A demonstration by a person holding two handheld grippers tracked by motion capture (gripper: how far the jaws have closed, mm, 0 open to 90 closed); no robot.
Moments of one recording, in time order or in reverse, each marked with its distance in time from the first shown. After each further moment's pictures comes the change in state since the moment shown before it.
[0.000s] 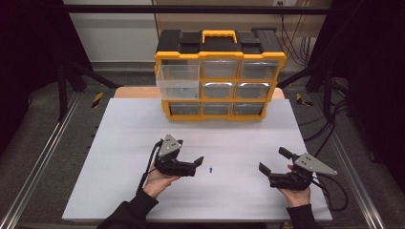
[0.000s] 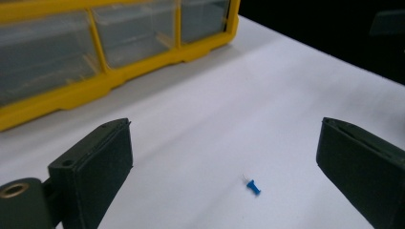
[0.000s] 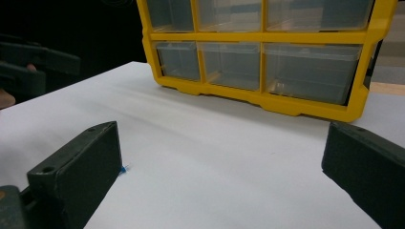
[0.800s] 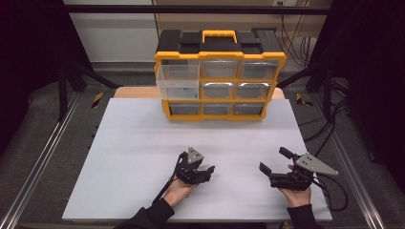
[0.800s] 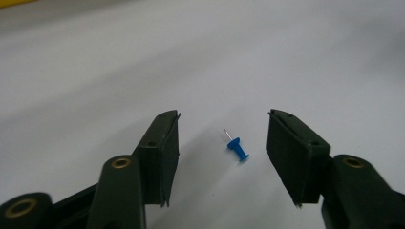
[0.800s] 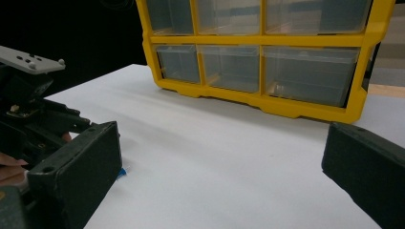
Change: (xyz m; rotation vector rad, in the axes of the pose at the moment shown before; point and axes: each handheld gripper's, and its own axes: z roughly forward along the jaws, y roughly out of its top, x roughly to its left) left arm -0.030 -0.037 0.061 0.201 0.048 -0.072; right arm 0.000 0.001 -0.002 -0.006 0.006 0.015
